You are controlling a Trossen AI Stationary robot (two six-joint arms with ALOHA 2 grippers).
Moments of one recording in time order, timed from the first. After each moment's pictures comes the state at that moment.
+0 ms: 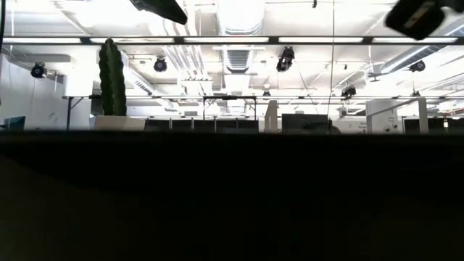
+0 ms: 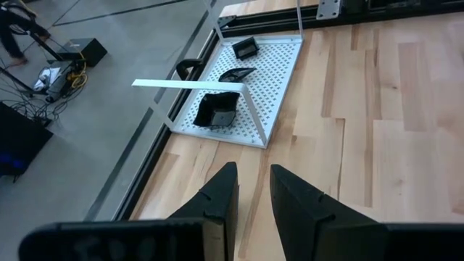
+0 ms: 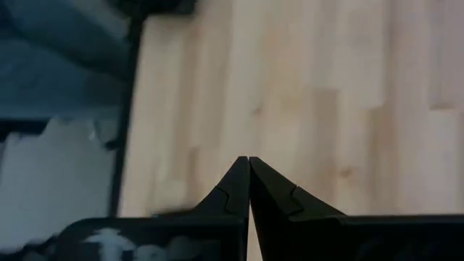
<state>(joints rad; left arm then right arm) -0.15 1.16 1.17 -0.60 -0.56 -0.03 0.51 1.12 0.99 -0.87 -0.09 0.53</state>
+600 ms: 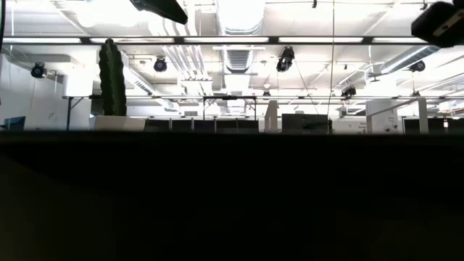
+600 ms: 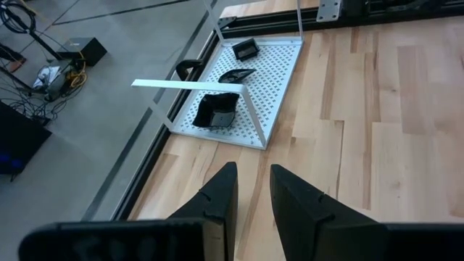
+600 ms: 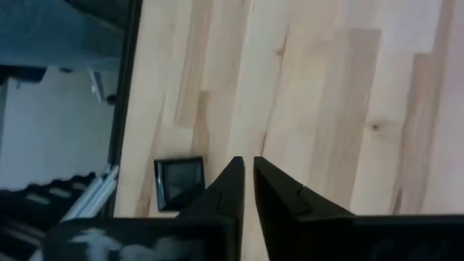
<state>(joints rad) -0.15 1.16 1.17 -0.60 -0.56 -0.04 0.60 1.12 0.93 -0.92 -0.14 0.54</state>
